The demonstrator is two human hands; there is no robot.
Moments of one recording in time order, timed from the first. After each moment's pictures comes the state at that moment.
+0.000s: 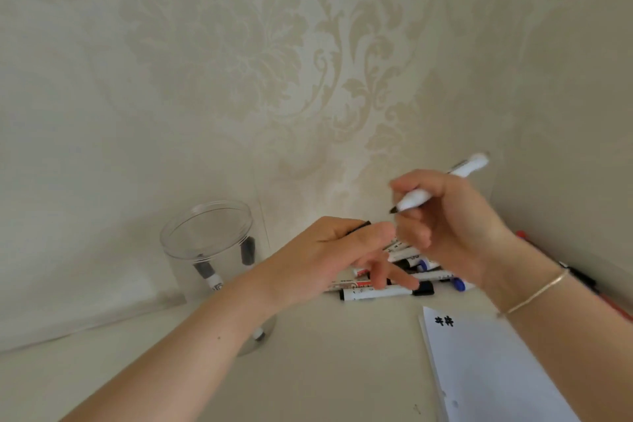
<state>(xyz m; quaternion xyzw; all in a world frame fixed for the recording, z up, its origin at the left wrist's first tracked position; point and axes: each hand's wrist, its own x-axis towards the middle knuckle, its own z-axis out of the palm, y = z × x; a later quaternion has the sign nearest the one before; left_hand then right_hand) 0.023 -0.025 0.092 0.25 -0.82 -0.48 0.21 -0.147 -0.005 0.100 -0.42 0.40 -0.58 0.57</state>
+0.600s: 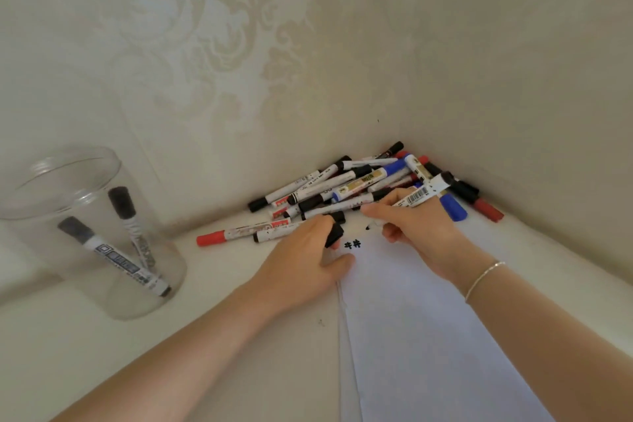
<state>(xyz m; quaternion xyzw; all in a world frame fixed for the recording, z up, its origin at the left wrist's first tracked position) -0.056 -0.034 -0.045 0.35 -0.91 -0.19 0.16 -0.229 0.023 -0.021 -0.35 0.65 -0.56 0.38</state>
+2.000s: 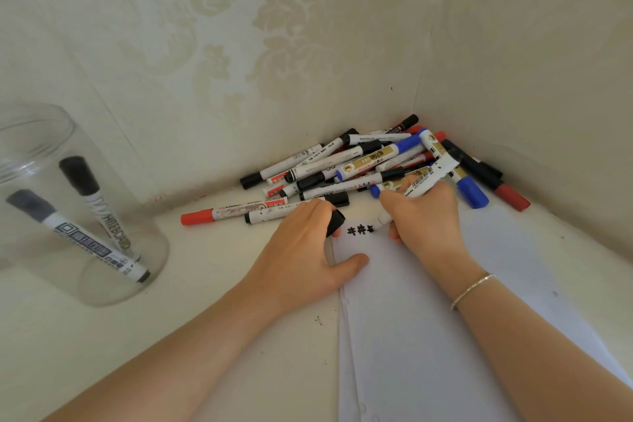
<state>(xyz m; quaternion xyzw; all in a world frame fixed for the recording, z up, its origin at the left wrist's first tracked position) -0.058 -0.031 -0.061 0.34 -0.89 -0.17 0.23 -0.222 0.009 -0.045 -0.29 0.75 -0.54 0.27</state>
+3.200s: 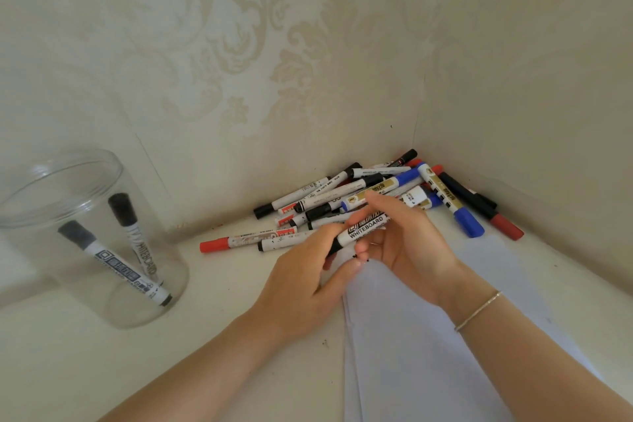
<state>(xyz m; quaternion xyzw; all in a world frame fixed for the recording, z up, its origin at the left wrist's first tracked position) -0.048 -0.018 -0.048 0.28 -0.87 -0.25 0.31 -0.206 0.023 -0.014 -0.33 0.42 -0.62 0.56</state>
